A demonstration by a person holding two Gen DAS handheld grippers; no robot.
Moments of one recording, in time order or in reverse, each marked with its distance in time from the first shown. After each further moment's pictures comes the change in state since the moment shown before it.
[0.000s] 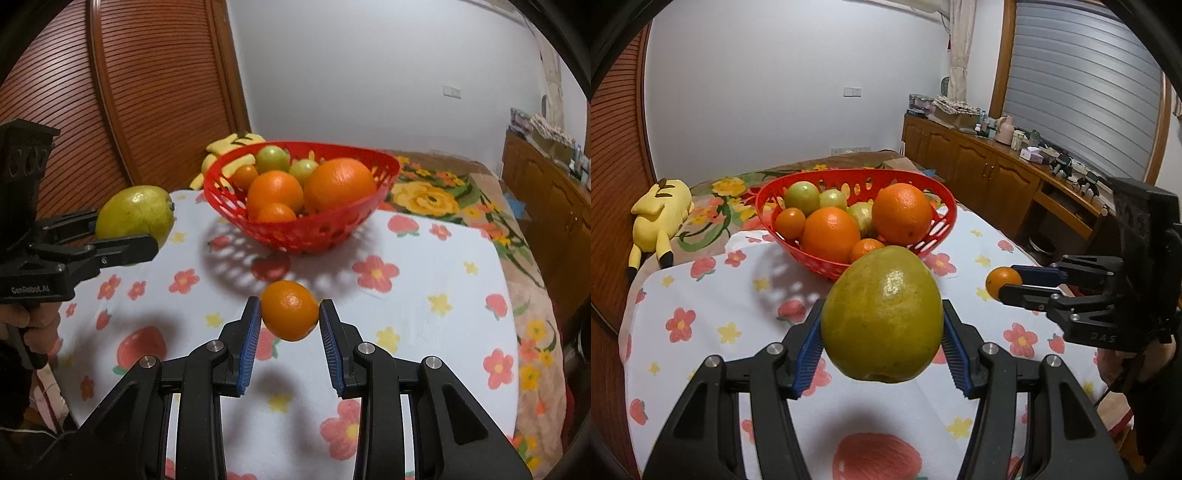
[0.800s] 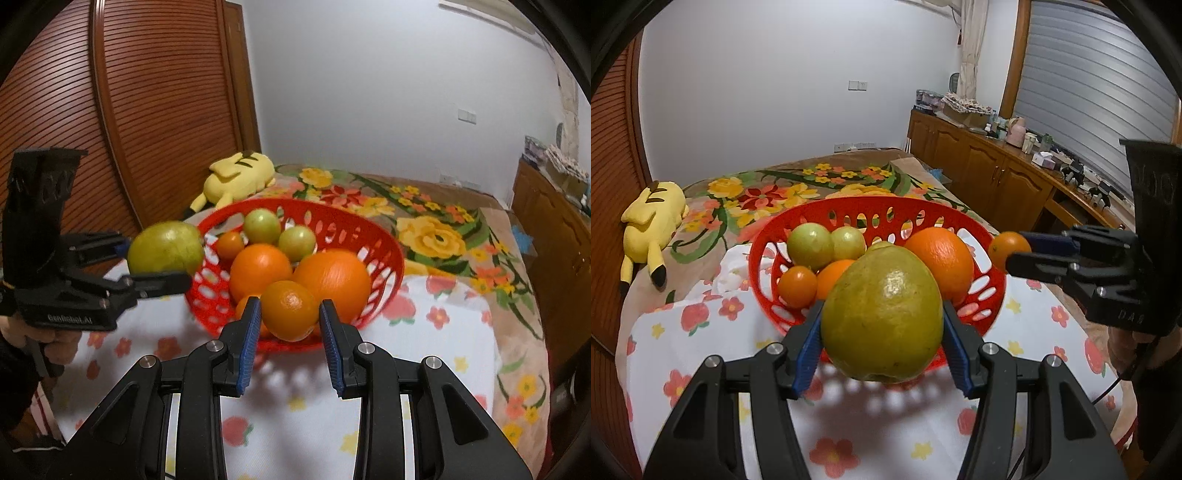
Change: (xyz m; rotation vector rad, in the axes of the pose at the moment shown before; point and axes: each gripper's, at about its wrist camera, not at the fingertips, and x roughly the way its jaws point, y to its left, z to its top) left arm 0.063 0.032 0.070 -0.019 0.035 -0.005; right arm 0.033 -0.028 0.095 -0.069 -0.035 0.023
